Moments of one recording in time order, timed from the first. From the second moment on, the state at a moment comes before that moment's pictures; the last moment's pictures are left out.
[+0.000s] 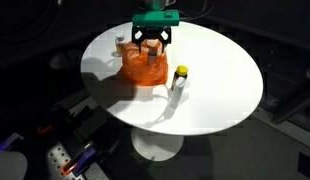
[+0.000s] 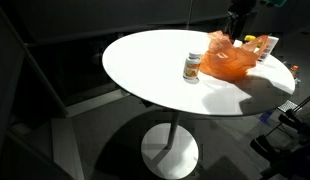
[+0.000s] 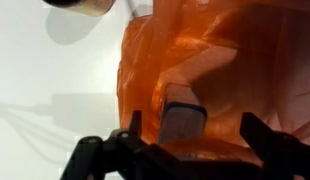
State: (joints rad) arm -0.07 0.31 0.04 -2.06 -0.04 2.35 -0.74
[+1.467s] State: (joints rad) arm -0.10 0.33 0.05 -2.09 0.02 2.50 -0.66
